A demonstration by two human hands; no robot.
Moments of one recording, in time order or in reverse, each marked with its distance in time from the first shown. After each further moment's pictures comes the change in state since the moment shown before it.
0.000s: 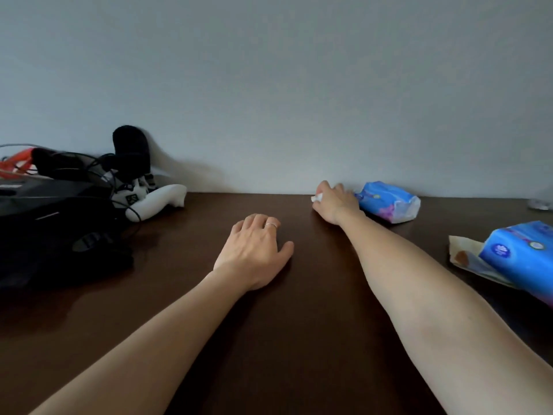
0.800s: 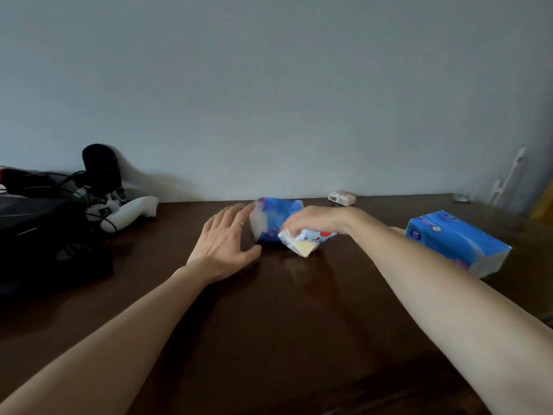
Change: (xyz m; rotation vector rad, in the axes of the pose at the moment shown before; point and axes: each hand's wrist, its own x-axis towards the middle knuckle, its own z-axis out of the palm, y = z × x) left_hand -0.011 0.004 -0.014 -0.085 0.069 0.141; right_hand -0.121 0.027 -0.093 0.379 -0.537 -0.126
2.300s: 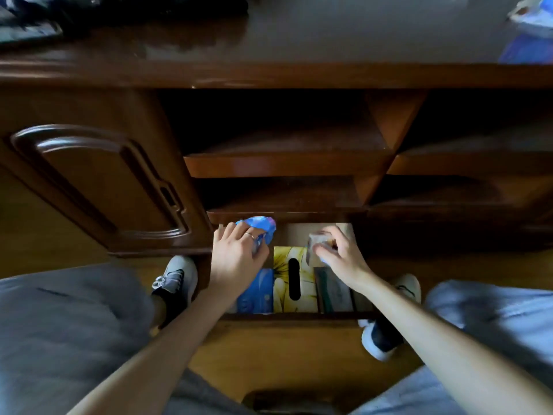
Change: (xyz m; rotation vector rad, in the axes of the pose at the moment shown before) left_hand -0.548 0.043 0.041 0.112 0.107 -0.291; right_hand -0.308 0.039 0.510 0.445 0.095 -0.052
